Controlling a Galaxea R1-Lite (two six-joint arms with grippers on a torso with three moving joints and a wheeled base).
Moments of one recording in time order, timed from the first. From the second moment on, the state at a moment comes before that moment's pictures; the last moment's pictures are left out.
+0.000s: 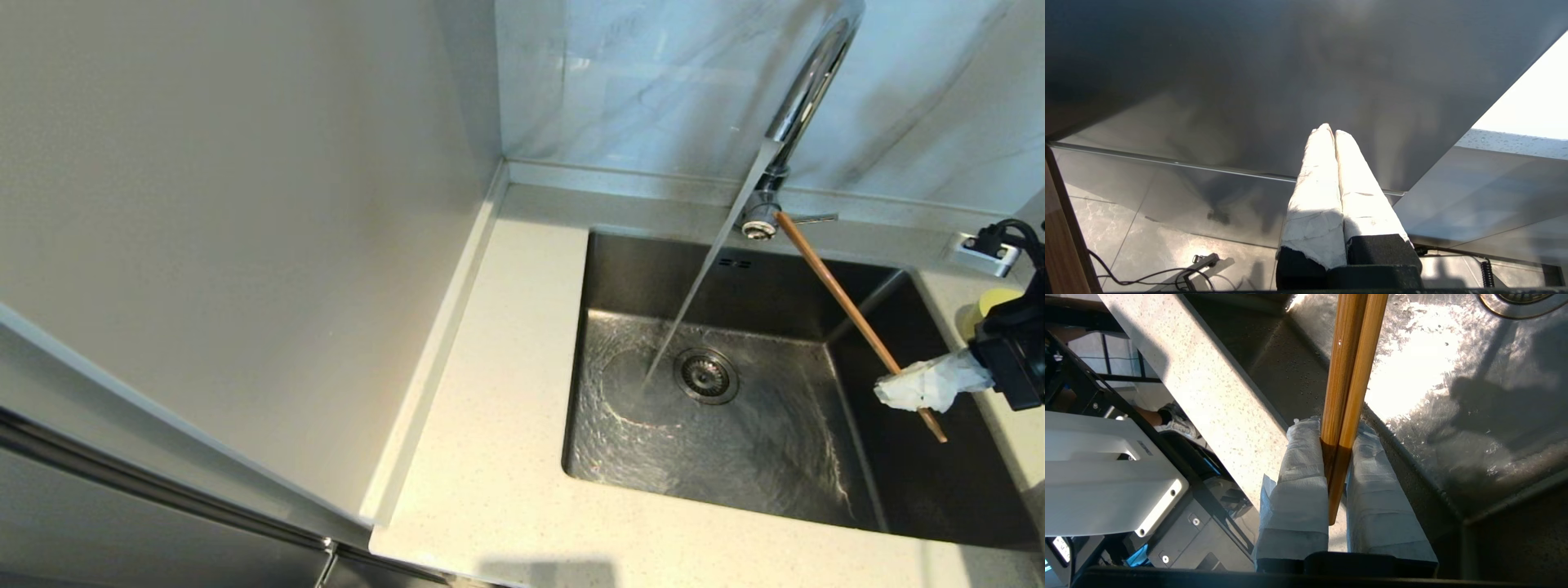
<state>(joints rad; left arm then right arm) 0.00 0.00 0.00 0.00 0.00 0.00 -0.24 1.68 -1.47 0.98 0.72 -0.66</state>
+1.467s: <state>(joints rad) 0.00 0.00 0.00 0.00 0.00 0.00 -0.16 1.82 -1.65 0.98 0.73 -0.63</state>
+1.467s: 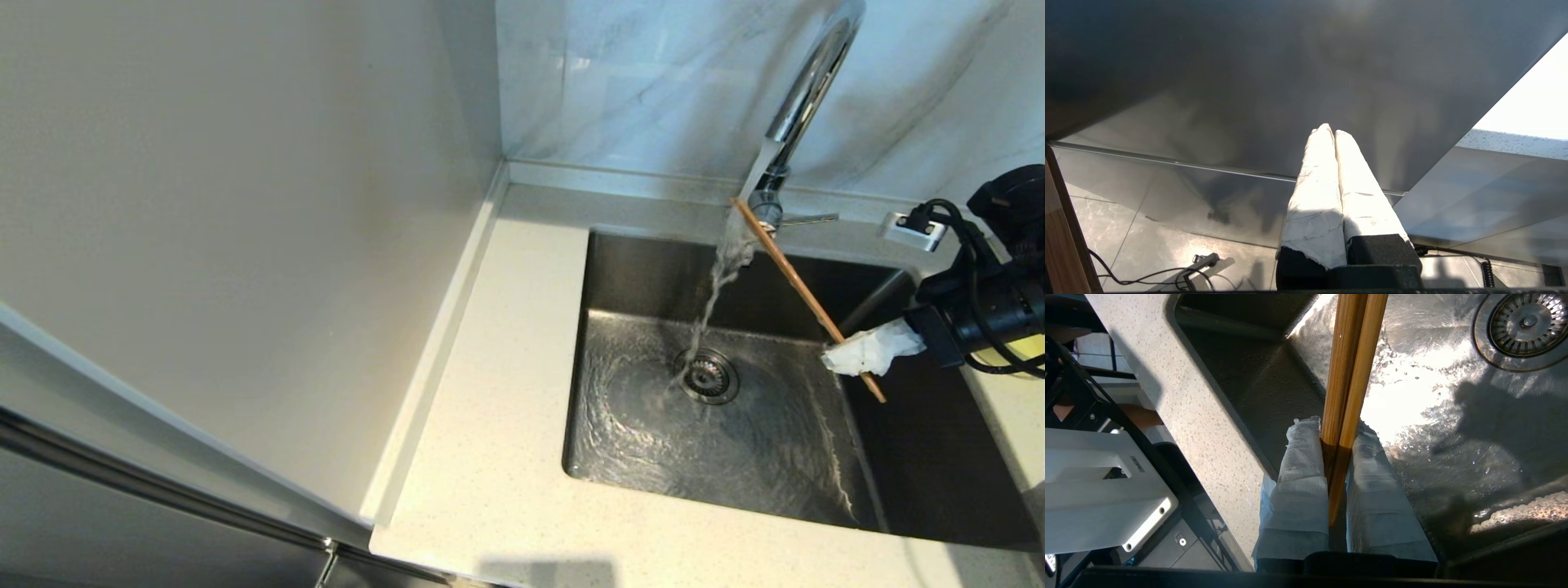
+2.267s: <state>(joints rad) 0.00 0.00 0.00 0.00 0.00 0.00 -0.27 1.76 -1.57 0.98 0.72 -0.63</state>
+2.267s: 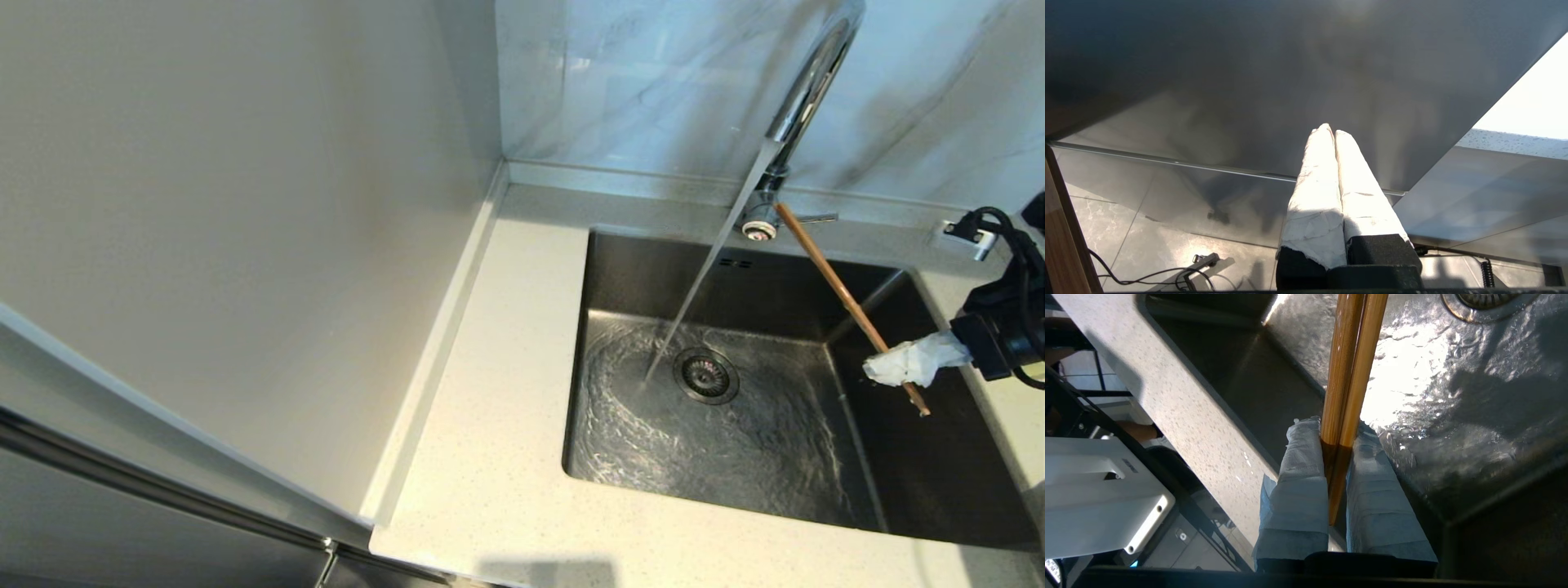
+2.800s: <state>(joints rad) 0.00 0.00 0.00 0.00 0.00 0.00 -0.40 1.66 -1.44 0.90 0.63 -0.56</state>
